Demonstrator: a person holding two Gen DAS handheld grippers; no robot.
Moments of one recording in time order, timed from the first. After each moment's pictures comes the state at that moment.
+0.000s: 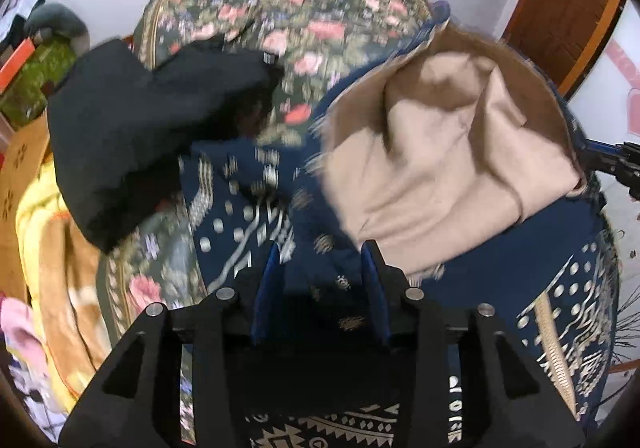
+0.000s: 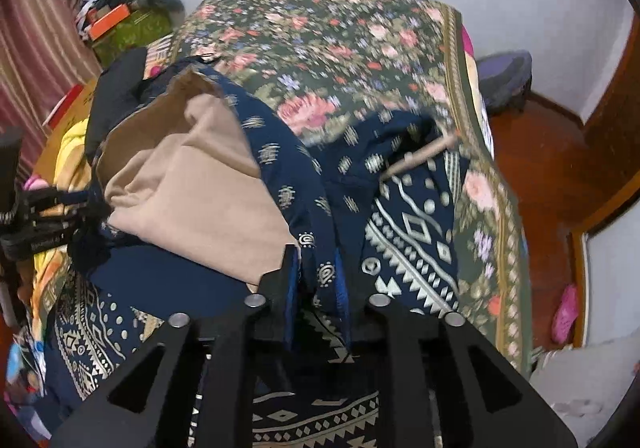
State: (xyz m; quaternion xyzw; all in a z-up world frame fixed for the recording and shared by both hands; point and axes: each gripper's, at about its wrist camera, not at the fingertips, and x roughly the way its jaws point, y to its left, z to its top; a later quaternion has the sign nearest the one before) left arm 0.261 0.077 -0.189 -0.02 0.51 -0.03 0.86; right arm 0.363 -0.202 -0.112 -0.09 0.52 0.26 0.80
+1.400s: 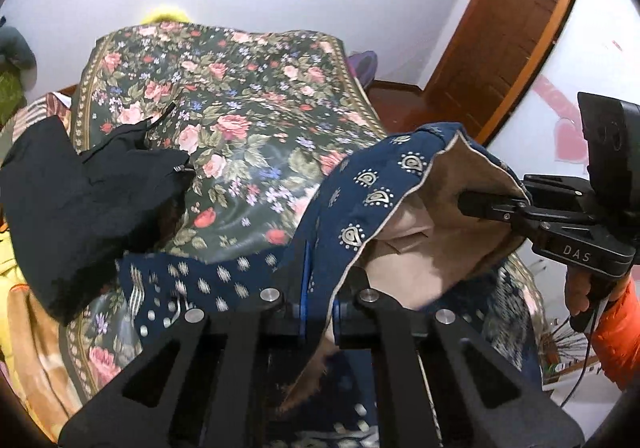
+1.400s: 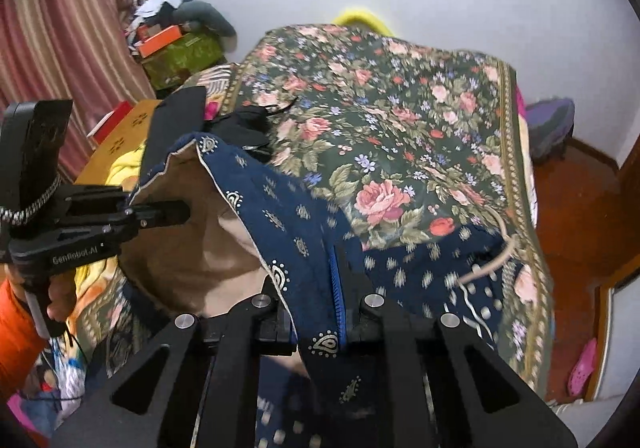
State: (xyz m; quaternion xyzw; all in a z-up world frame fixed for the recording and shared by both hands) left arm 0.271 0.040 -0.113 -0.07 0.43 -0.15 0.89; right arm 0.361 -0.161 -0.065 -0.07 0.48 0.34 0.80
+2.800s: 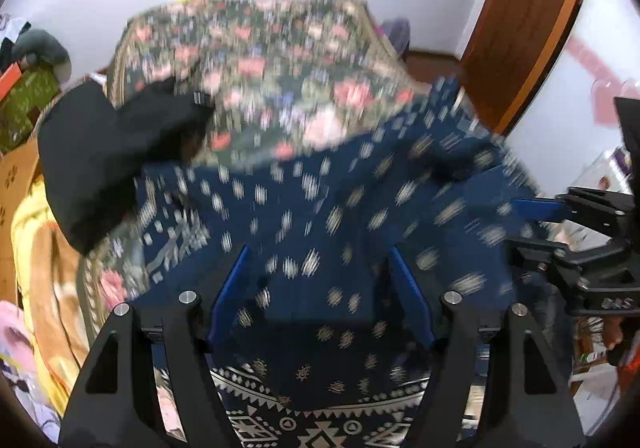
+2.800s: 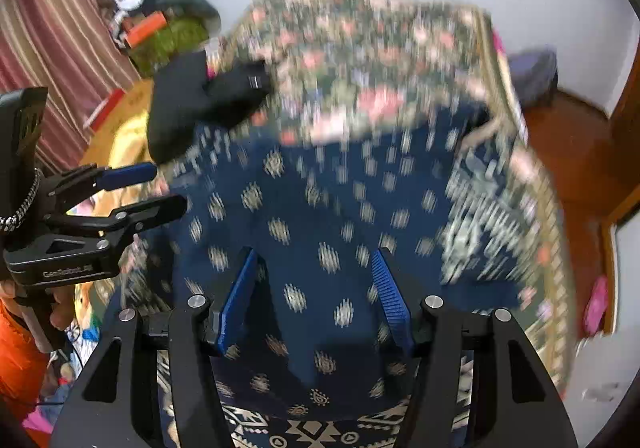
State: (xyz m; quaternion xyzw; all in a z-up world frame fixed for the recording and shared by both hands) left arm 0.219 0.000 -0.167 -0.02 0.49 -0.06 0.87; right arm 0.297 -0.180 -0.124 -0.04 0.57 0.30 0.77
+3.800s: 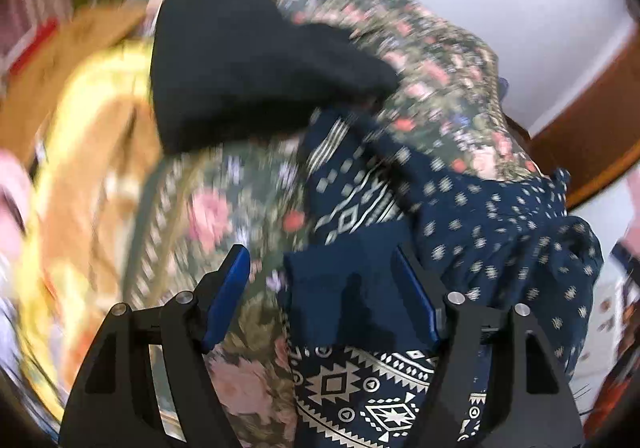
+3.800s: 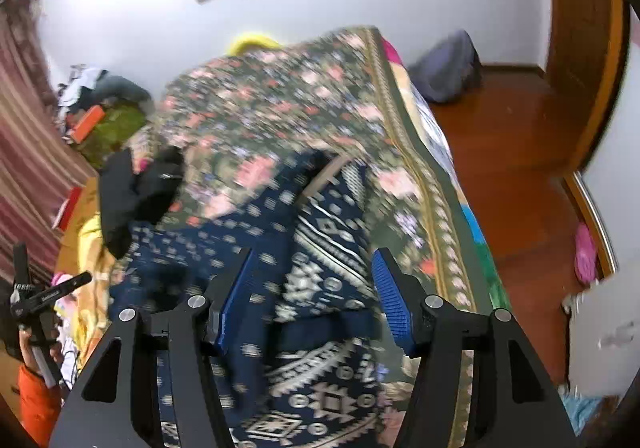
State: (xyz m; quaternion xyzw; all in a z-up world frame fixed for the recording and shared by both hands) left arm 0.191 0.175 -0.209 -0.23 0.49 0.07 0.84; right arm 0.353 -0.299 -0.090 0.06 0.52 0.17 0.84
